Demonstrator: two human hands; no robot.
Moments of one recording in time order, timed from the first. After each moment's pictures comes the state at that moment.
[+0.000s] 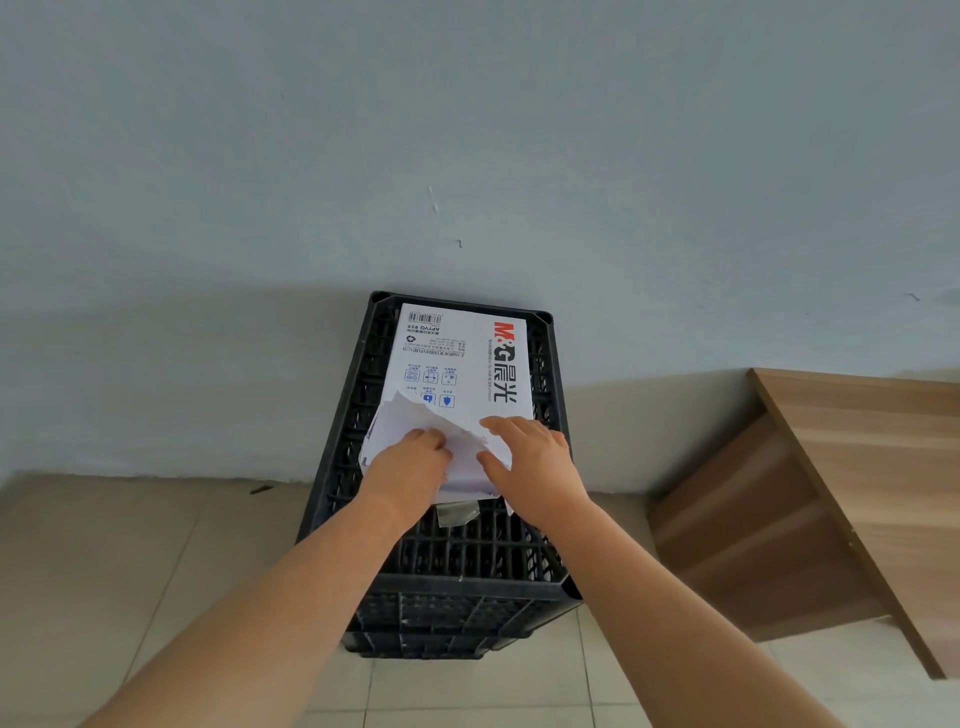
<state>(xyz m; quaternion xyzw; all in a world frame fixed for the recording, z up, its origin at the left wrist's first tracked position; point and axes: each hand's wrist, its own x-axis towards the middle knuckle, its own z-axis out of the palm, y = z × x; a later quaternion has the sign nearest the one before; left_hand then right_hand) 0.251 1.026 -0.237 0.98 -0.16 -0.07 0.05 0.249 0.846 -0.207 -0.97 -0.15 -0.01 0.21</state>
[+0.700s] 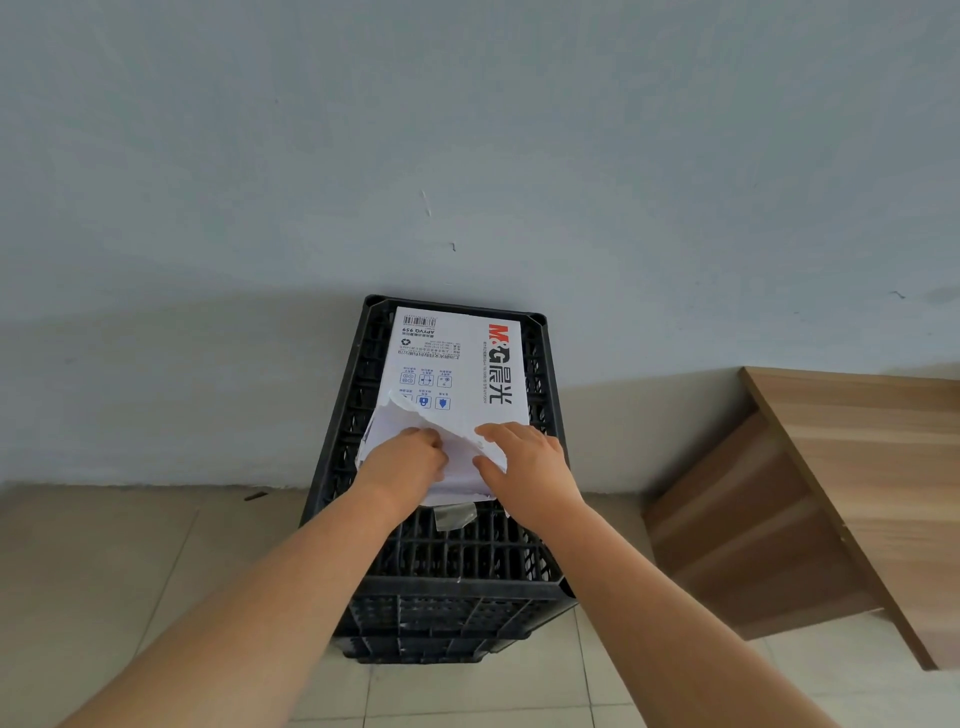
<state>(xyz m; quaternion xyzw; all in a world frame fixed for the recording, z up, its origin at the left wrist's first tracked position) 0.262 1.031 -0.236 0.96 -0.05 -0.14 0.24 0.243 0.848 -0.204 -0.97 -0.14 0.01 0.21</state>
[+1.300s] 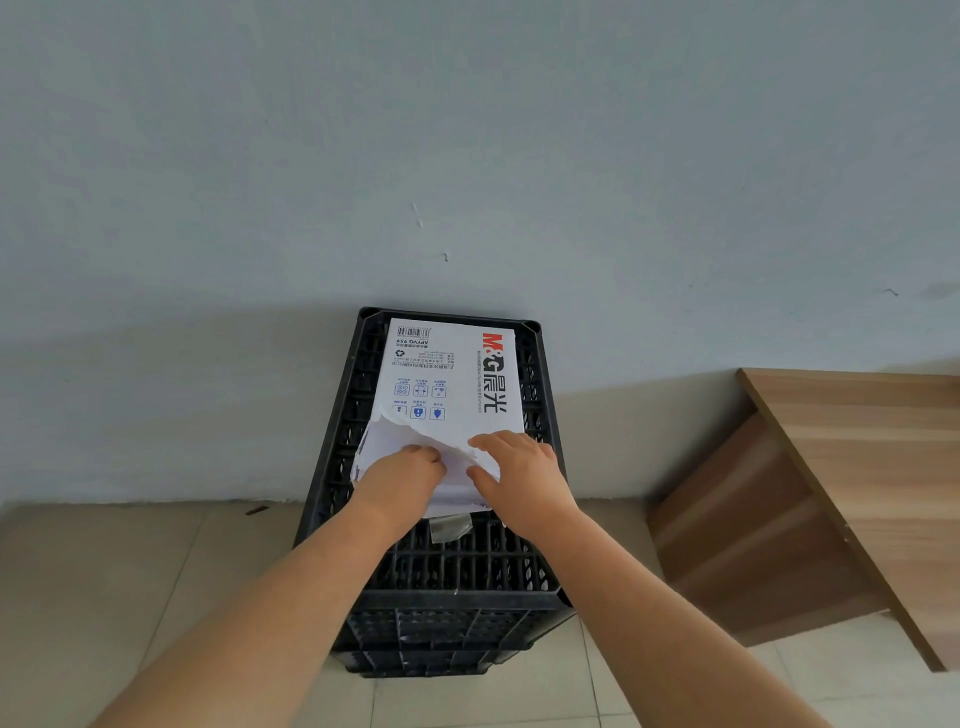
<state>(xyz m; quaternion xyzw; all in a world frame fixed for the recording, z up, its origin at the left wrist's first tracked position) 0.251 1.023 -0.227 0.98 -0.14 -0.07 0.09 0.245 0.847 -0.204 -0.97 -0.15 0.01 0.21</state>
